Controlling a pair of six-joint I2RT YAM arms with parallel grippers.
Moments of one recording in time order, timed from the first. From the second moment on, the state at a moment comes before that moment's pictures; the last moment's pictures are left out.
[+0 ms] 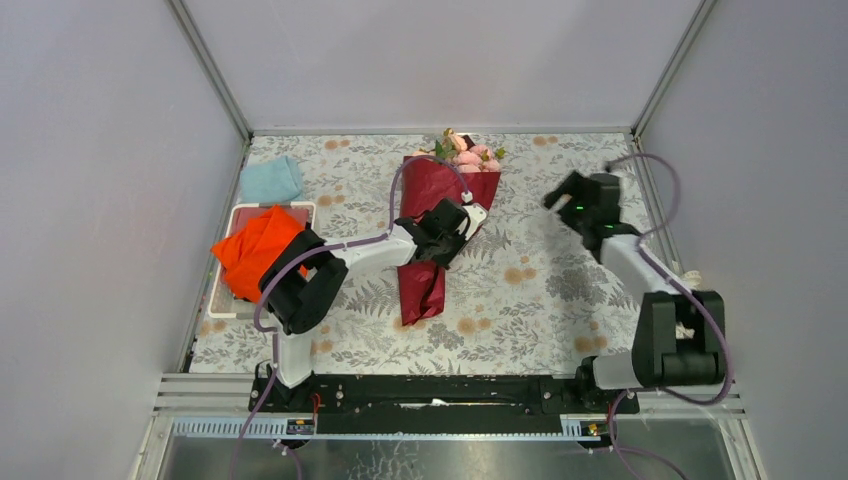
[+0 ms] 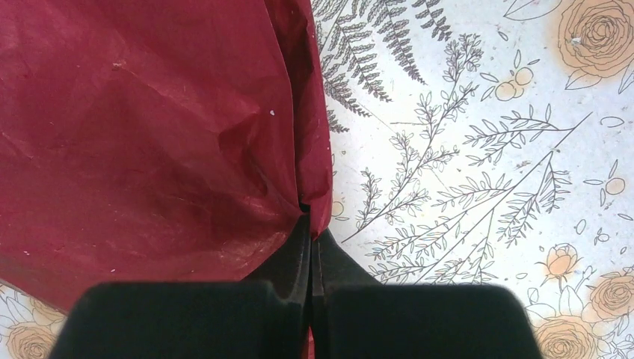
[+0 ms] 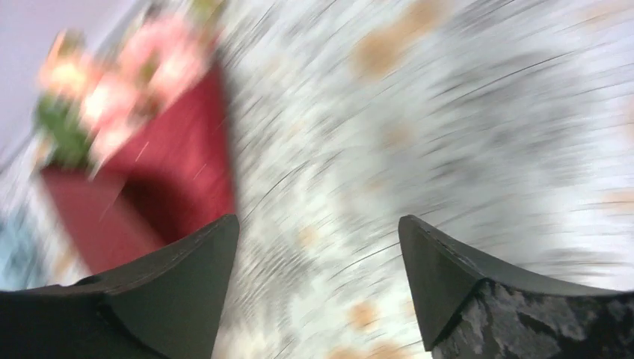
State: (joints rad) left arm -0.78 1.92 1.27 -0.27 -0.02 0.02; right arm 0.14 1.44 0.82 0.00 -0.04 0.70
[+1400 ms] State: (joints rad) left arm -0.78 1.90 1.26 -0.28 0.01 0.04; right arm -0.48 1.55 0.61 0.07 -0.23 0.65
